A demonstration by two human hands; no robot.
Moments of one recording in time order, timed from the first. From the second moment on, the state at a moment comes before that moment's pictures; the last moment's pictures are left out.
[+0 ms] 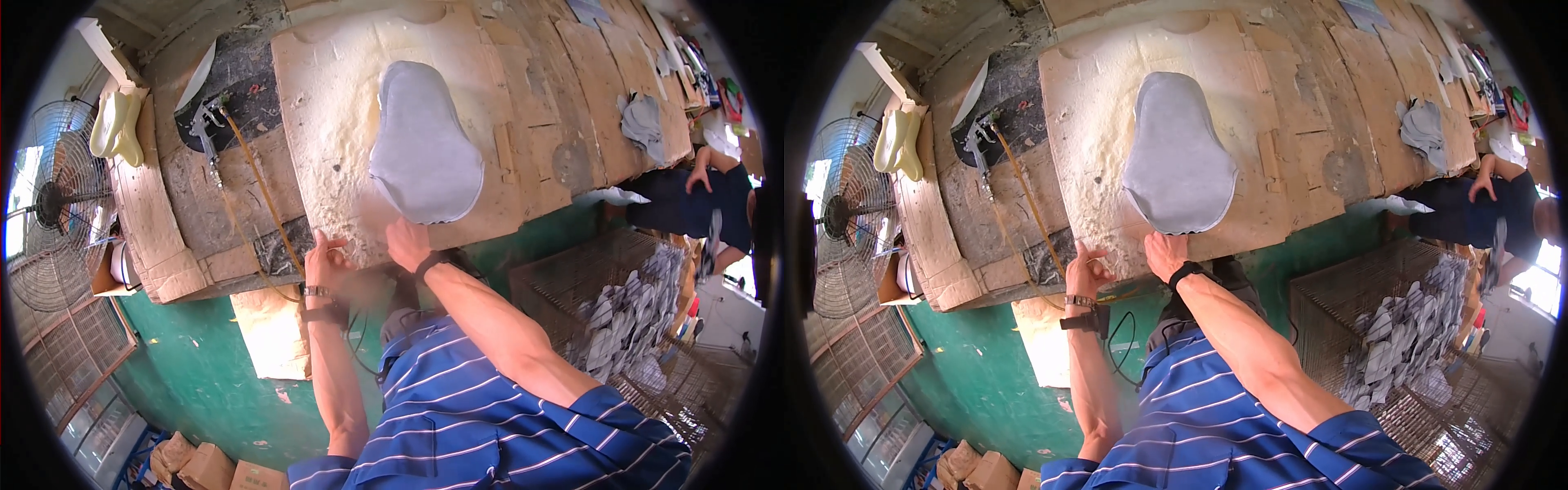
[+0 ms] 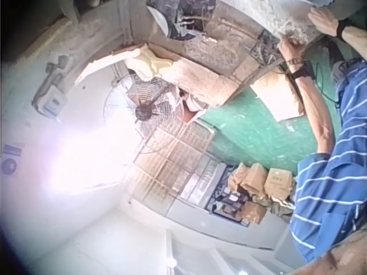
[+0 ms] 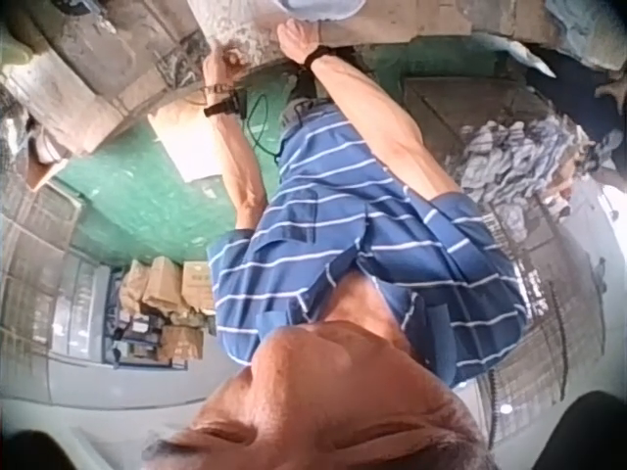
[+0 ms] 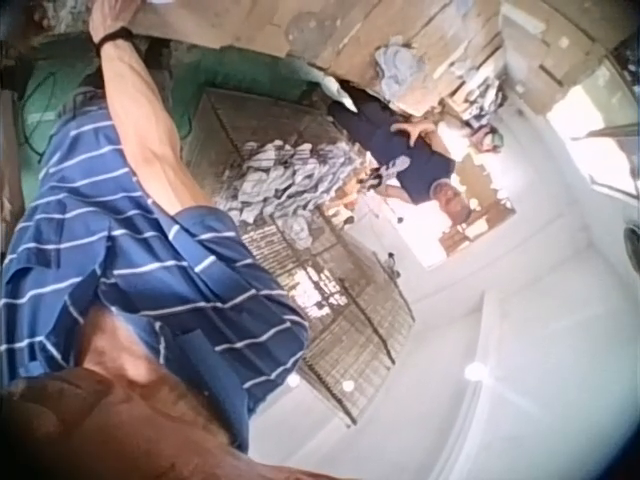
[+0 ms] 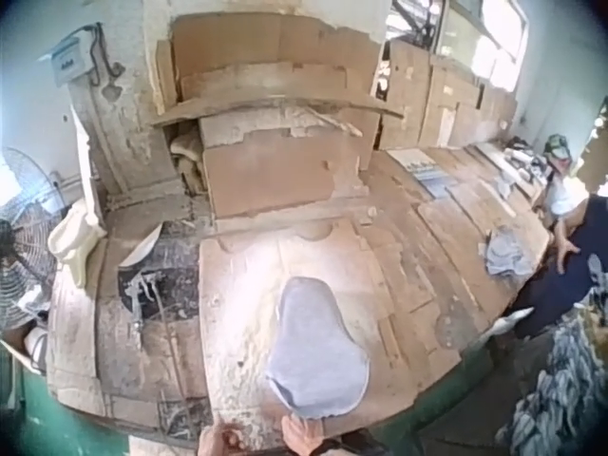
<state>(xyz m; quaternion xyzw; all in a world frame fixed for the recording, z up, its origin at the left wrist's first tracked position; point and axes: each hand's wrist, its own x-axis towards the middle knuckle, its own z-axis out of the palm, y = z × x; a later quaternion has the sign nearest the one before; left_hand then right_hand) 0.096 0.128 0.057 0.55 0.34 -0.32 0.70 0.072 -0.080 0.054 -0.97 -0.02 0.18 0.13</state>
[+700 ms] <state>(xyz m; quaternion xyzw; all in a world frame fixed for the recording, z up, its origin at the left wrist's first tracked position) 0.144 0.150 0.034 0.63 0.36 -0.55 0.42 0.072 -0.080 0.046 -0.97 0.00 0.15 0.17</state>
